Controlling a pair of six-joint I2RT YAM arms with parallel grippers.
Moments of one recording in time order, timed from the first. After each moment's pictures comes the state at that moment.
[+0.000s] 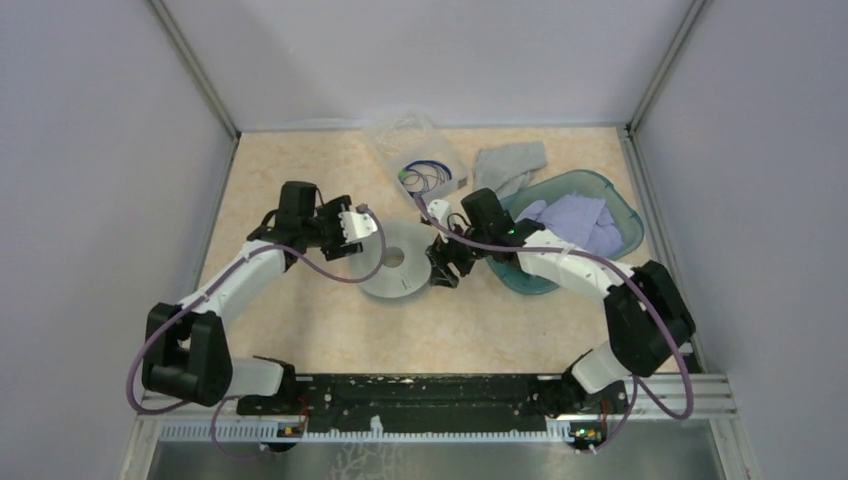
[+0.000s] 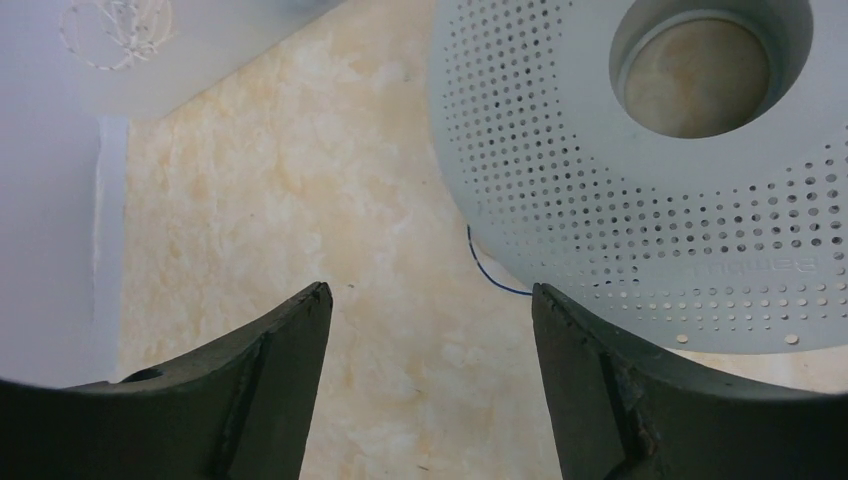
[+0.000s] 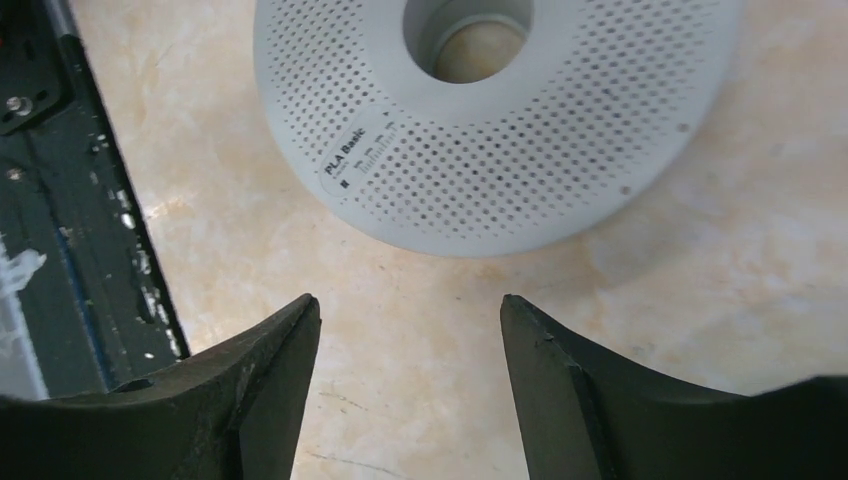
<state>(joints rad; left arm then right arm) -0.27 1.34 0.85 -0.26 0.37 1.08 0.66 1.52 0.99 -0.31 -0.56 -0.21</state>
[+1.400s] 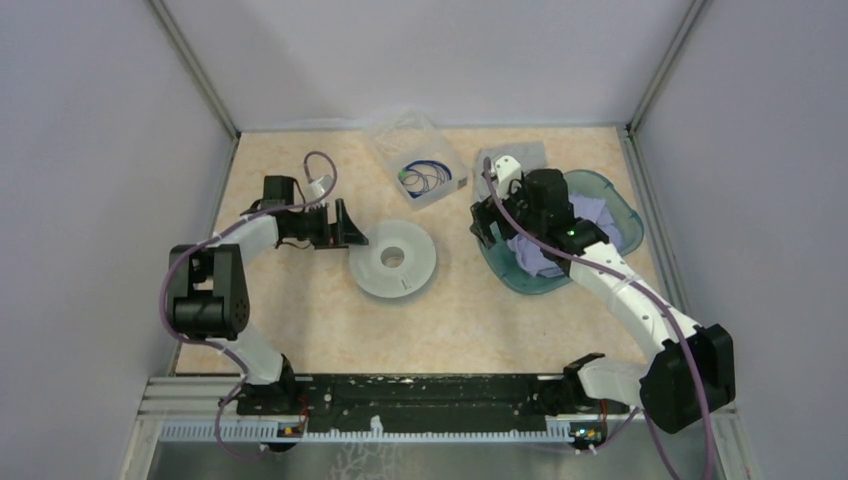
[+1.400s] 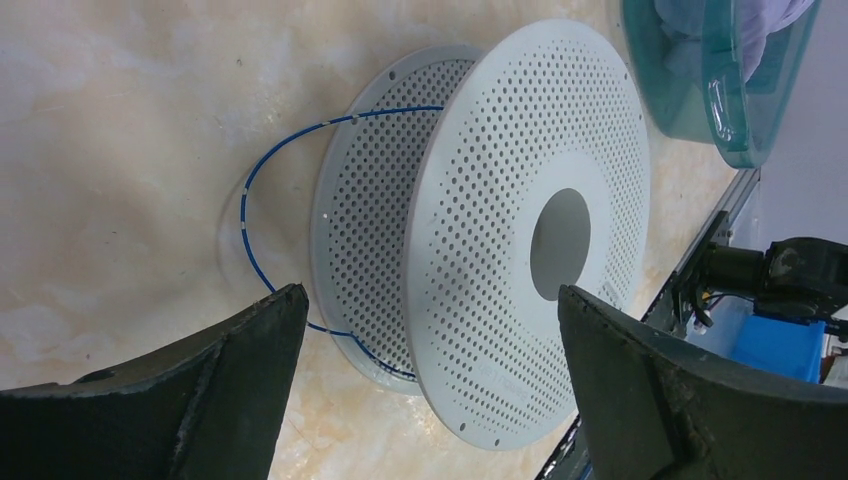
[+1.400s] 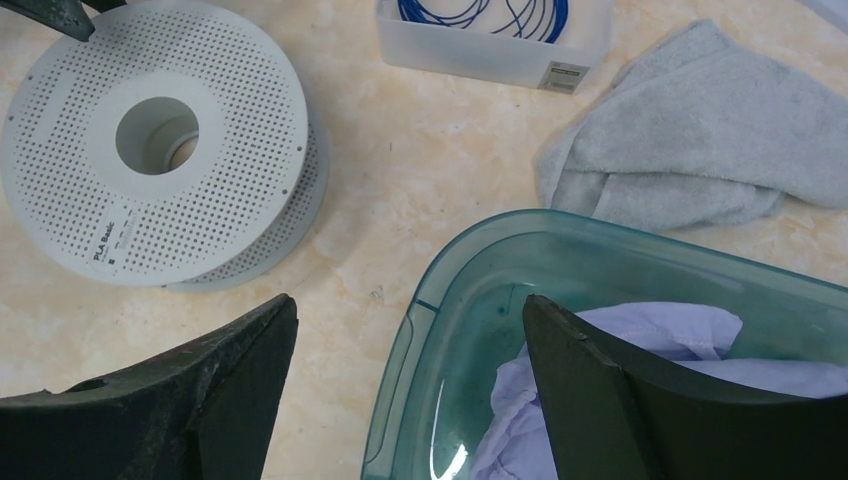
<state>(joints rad) -0.01 1.68 0.97 -0.30 0.83 -0.08 0.42 1.19 0.96 -0.27 -0.24 -0.18</state>
